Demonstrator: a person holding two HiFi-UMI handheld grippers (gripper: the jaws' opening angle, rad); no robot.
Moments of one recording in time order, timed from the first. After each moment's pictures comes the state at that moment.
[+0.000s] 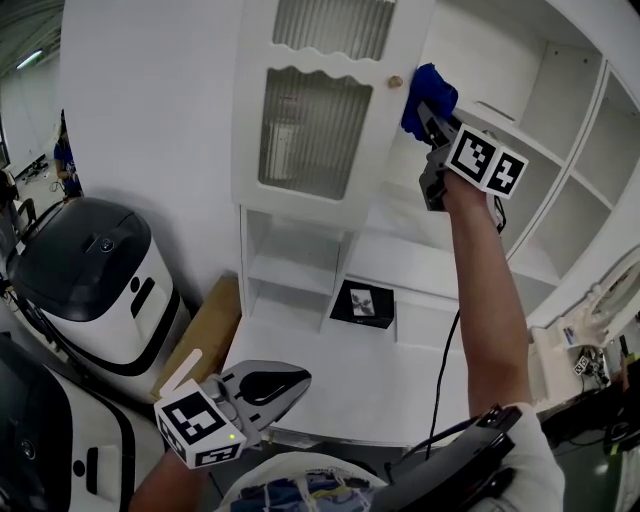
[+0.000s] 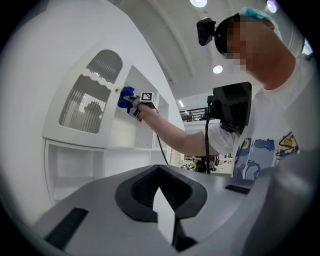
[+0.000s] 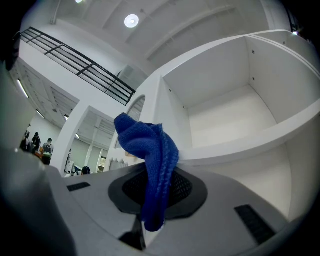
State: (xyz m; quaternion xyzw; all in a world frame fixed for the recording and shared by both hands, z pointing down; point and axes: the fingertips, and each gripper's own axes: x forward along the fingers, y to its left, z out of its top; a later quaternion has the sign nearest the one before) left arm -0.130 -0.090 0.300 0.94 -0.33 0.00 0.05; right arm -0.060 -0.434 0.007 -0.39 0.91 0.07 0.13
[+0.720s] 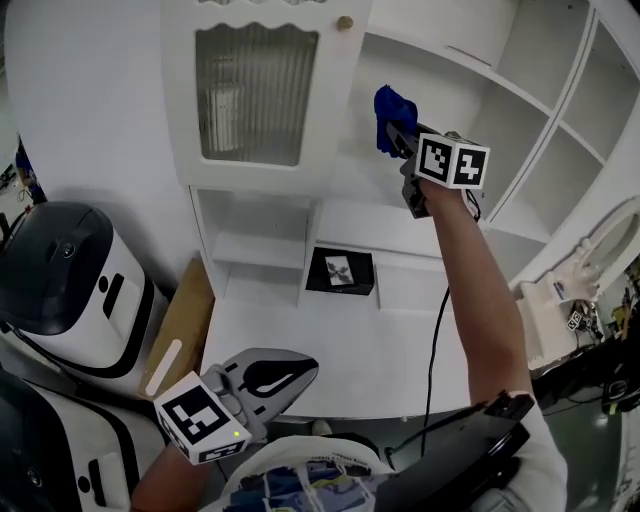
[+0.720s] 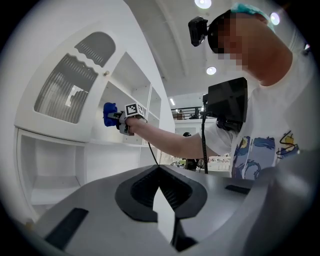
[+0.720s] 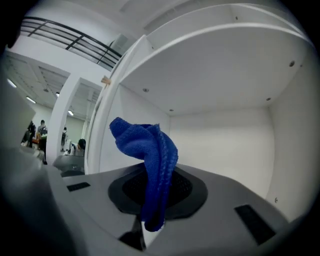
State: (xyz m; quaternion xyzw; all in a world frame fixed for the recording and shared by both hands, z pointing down) left arm -0.080 -0.117 0.314 0.96 -0.26 0.01 0.06; right arm -0.005 -0.504 0.153 -0.44 0.90 0.02 -0.02
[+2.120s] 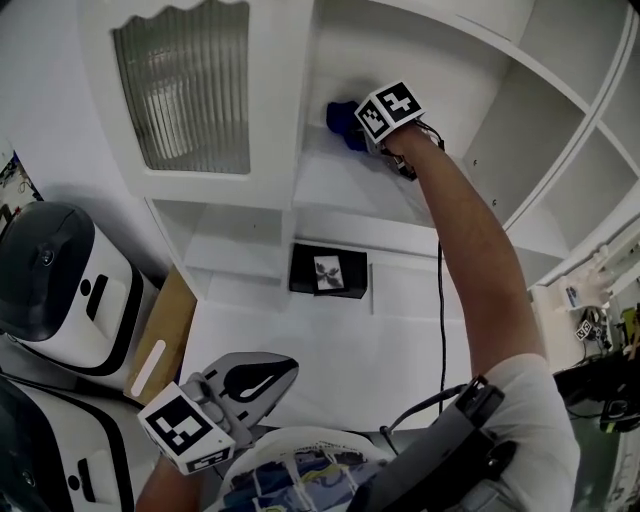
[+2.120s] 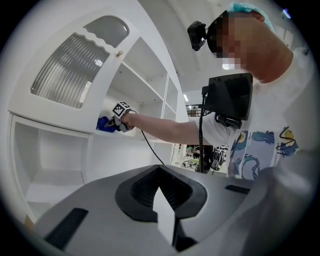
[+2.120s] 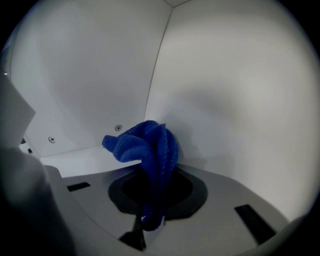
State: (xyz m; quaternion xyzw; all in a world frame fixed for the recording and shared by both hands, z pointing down) left arm -0.047 -0.200 0.331 0.94 -0.33 0.03 0.10; right arm -0.026 -0.660 0.283 -0.34 0.86 -0.01 -0.38
